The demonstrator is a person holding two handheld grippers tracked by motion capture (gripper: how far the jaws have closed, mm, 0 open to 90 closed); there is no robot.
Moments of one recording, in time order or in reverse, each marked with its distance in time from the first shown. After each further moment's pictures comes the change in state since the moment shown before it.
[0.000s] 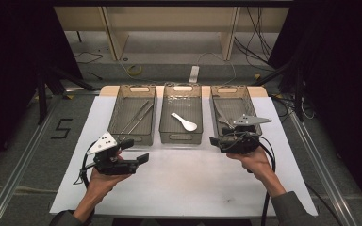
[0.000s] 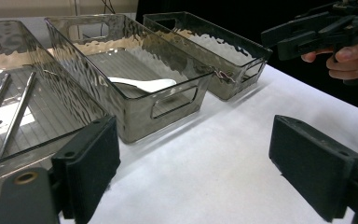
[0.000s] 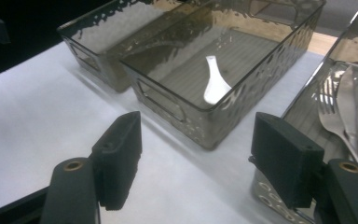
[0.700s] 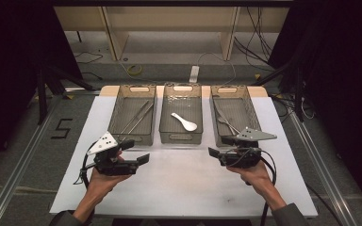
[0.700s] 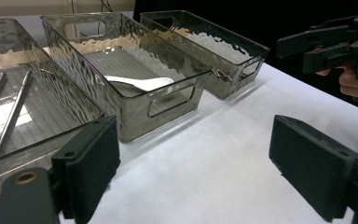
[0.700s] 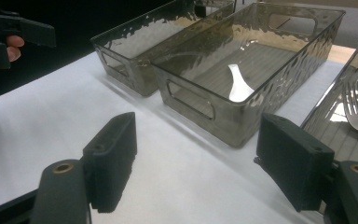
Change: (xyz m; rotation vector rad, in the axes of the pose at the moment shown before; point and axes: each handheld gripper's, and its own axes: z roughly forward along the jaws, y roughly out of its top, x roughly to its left) left arm -0.001 0.000 0.000 0.010 -0.010 0.002; right arm 0.020 -0.027 -0.013 -0.091 0.043 -0.011
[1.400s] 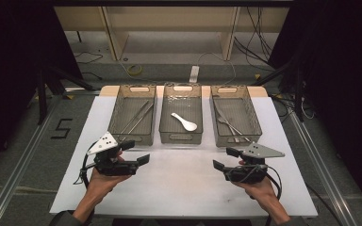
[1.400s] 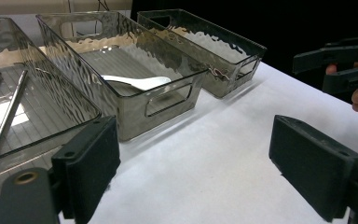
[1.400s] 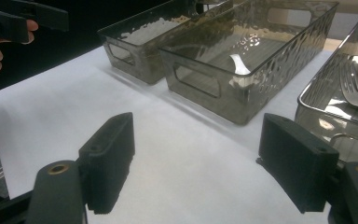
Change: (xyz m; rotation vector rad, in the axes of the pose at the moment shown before) left arm 0.000 0.000 0.000 0.001 -0.009 -0.002; right arm 0.013 -0.031 -0.020 -0.035 -0.013 0.001
